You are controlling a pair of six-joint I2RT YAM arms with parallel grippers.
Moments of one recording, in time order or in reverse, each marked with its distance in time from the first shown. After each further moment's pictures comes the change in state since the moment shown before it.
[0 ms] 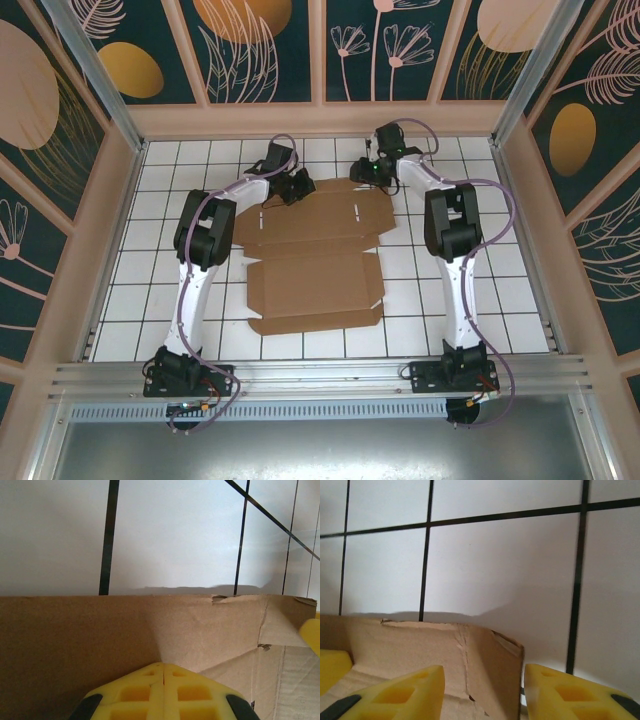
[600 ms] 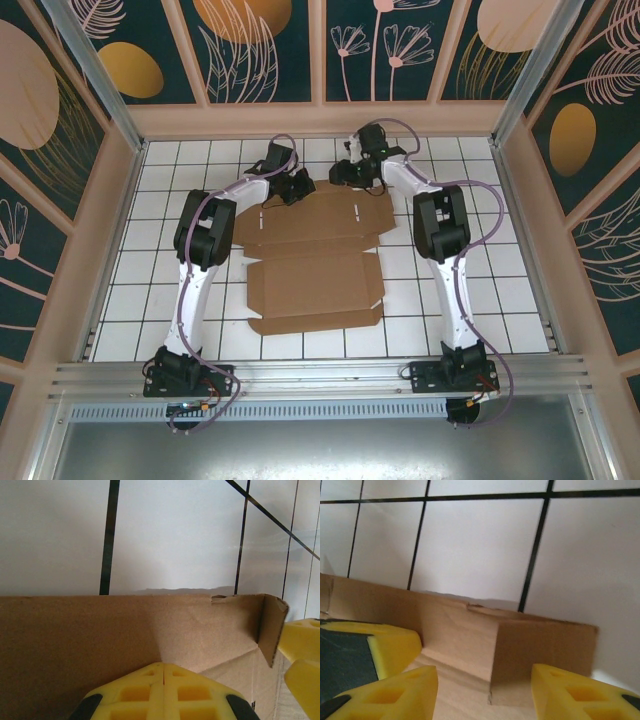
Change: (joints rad) left arm 0.003 0.000 -0.002 0.002 0.000 0.000; right arm 0.084 0.043 0.083 -0.027 -0.089 -0.030
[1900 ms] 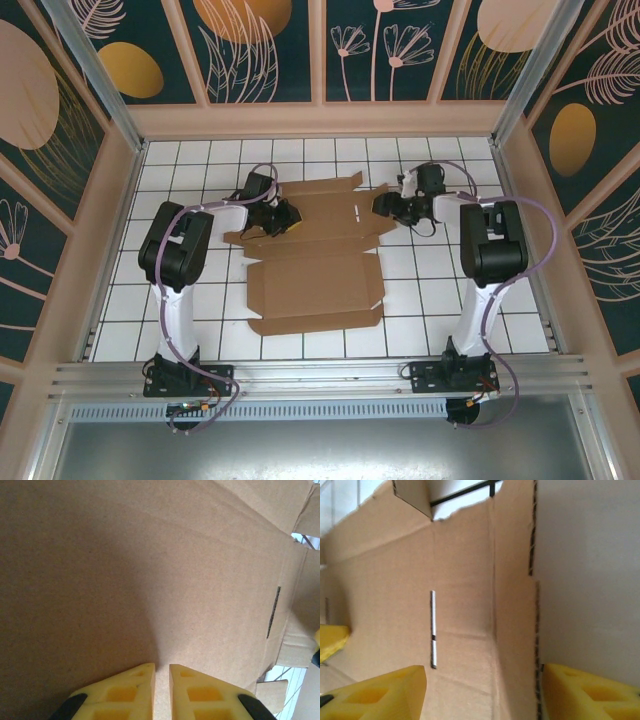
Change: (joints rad) left arm 0.017 -0.352 -0.595 0.172 0.087 -0.047; right arm -0.236 -0.443 -0.857 0.405 -0.216 0.063
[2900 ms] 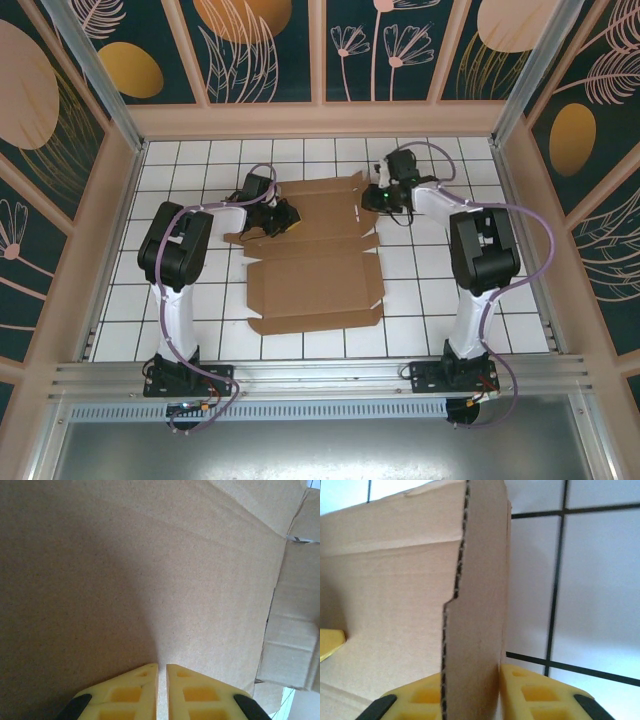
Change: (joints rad) left arm 0.006 0.002 -0.022 0.047 0.014 -0.008; right arm 0.210 -0.055 0.171 -0.228 0.353 -0.033
